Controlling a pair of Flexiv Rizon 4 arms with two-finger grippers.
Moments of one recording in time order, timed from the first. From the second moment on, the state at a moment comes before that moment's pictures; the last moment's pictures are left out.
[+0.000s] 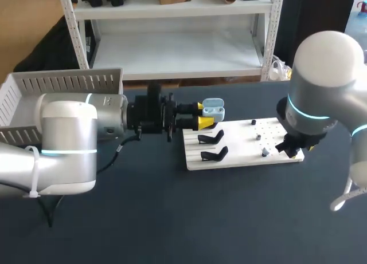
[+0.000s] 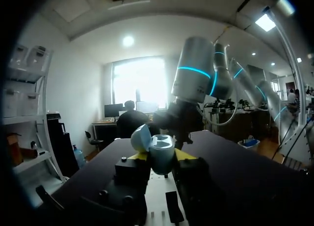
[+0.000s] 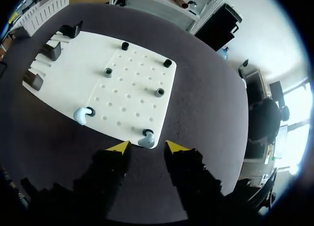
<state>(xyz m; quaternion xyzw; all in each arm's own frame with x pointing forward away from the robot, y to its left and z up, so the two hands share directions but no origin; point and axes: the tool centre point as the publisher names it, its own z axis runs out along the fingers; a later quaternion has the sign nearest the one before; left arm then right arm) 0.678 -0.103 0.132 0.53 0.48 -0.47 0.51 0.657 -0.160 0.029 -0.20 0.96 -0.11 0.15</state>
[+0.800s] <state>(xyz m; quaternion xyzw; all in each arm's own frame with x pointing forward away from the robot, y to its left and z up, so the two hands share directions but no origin) 0.678 -0.103 0.132 0.53 0.48 -0.47 0.51 0.664 -0.160 0.022 -0.19 0.96 -0.12 0.17</state>
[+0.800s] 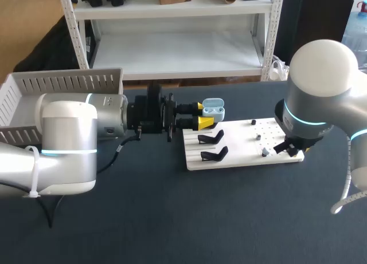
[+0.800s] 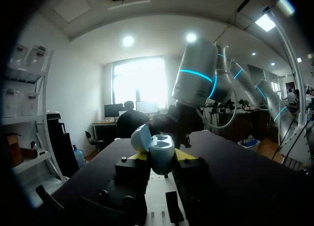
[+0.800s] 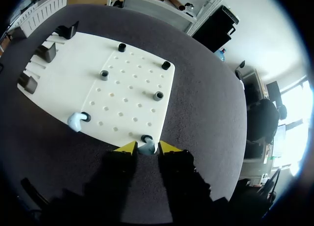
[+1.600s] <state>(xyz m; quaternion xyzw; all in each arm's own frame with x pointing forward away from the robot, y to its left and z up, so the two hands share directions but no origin) 0.678 -0.103 0.132 0.53 0.48 -0.47 0.51 0.666 -0.157 0.042 -0.20 0.95 -0.14 0.17</state>
